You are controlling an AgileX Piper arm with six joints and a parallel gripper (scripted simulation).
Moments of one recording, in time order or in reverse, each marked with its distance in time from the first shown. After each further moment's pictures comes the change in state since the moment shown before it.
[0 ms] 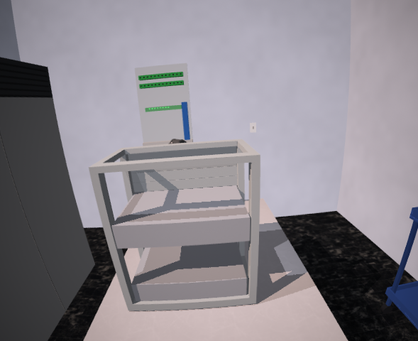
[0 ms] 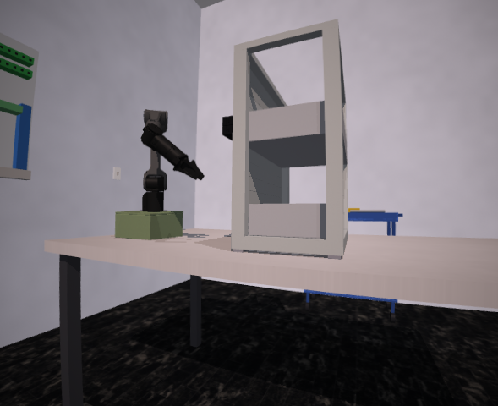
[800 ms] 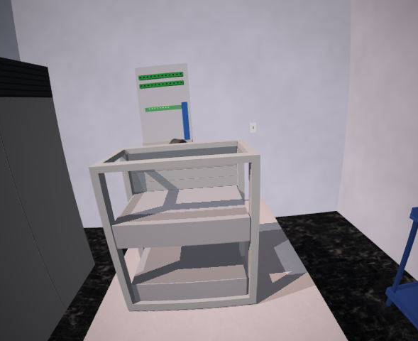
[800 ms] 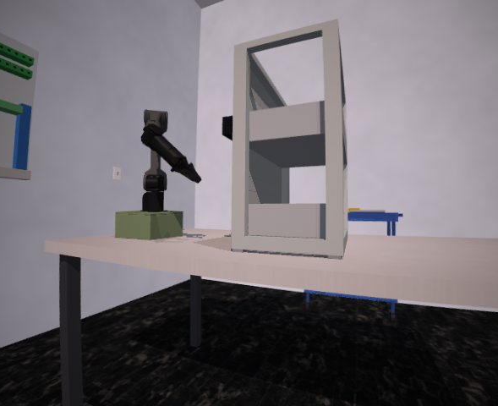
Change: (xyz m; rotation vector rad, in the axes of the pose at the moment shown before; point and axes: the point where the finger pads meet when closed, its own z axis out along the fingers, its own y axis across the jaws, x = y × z) arm -0.012 0.004 -0.001 -0.030 -0.054 -0.074
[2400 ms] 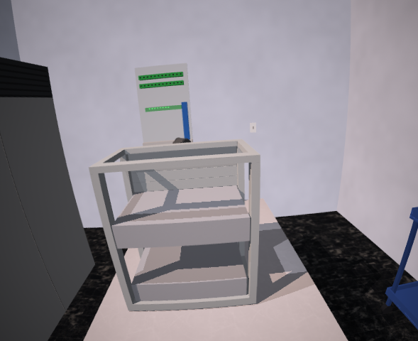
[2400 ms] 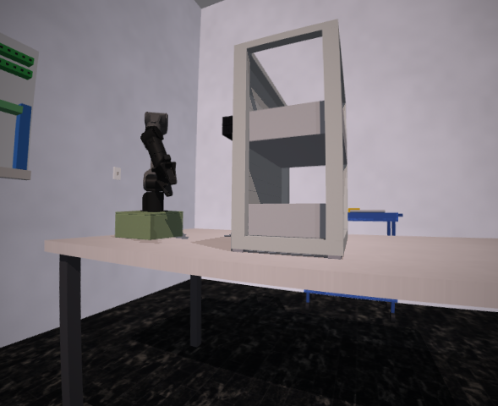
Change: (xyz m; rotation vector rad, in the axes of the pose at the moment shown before) arm -0.078 0.038 -0.032 -0.177 -0.434 -0.652
